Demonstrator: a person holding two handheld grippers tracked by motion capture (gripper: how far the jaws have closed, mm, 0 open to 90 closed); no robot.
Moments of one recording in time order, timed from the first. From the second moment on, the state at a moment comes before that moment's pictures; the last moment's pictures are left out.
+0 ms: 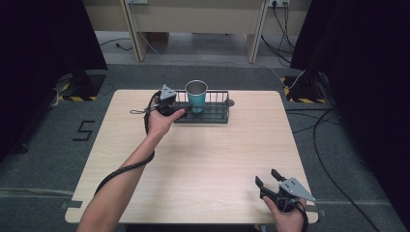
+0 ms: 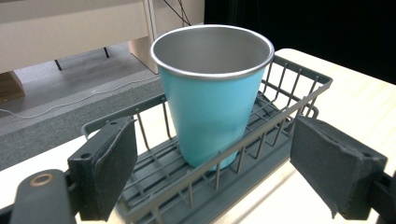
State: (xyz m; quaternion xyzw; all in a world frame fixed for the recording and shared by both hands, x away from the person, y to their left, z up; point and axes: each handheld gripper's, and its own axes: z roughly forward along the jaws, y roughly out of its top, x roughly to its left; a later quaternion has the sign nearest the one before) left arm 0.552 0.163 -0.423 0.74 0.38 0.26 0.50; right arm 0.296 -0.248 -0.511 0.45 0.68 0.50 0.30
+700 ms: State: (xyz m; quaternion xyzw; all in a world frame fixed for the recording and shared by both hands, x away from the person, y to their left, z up) left arm 0.517 0.188 -0.417 0.73 0.37 0.25 0.51; right arm 0.296 -0.248 -0.511 0.45 0.68 0.50 0.30
